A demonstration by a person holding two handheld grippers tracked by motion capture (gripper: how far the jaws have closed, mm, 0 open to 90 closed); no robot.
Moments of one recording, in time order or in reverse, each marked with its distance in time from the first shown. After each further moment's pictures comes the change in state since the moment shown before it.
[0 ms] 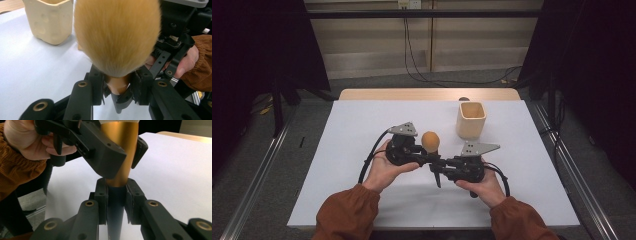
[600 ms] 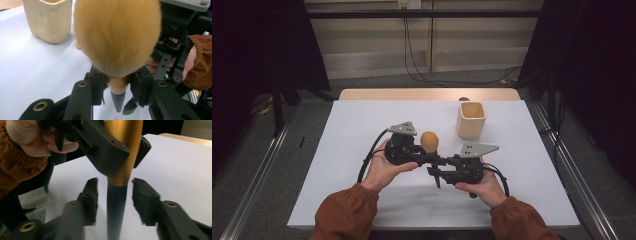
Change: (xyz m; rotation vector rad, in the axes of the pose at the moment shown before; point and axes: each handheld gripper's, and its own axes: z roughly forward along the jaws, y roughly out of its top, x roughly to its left) left arm -0.001 0.003 -0.003 0.021 -0.012 -0.008; right arm 0.005 0.001 0.001 -0.001 0.004 -0.024
